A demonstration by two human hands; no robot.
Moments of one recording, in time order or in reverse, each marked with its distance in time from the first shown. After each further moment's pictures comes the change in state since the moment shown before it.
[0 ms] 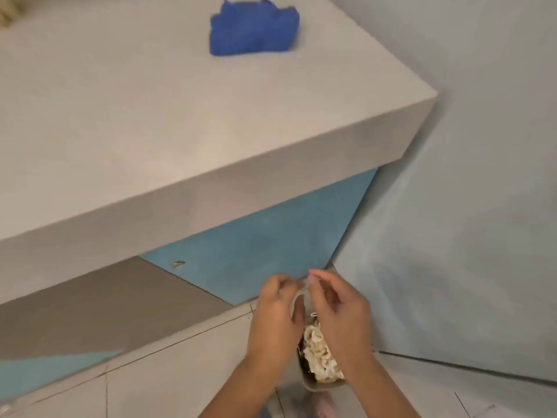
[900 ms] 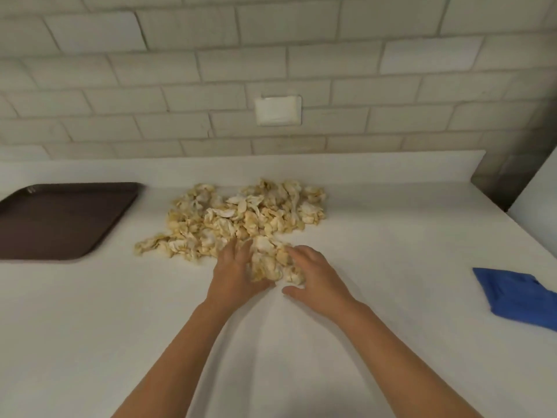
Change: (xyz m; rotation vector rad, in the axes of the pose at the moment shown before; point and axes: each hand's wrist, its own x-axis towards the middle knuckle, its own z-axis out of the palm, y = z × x) left_hand 0.133 -0.181 -0.525 0.322 0.329 -0.290; right_hand 0.094 -0.417 0.323 -0.495 -0.726 -0.727
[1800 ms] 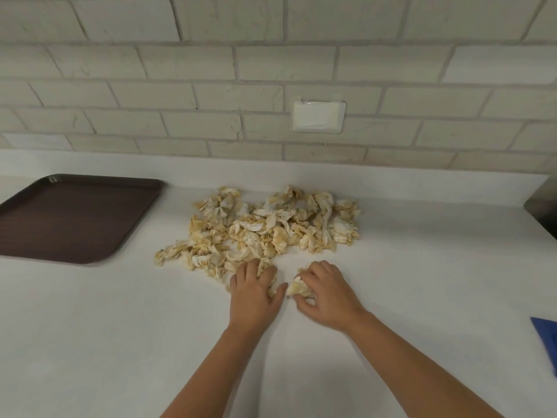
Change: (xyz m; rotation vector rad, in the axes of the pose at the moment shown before) left_hand 0.025 -0.033 0.018 0.149 0.209 0.014; right_hand 0.078 0.018 0.039 -0.256 0.151 -0.329
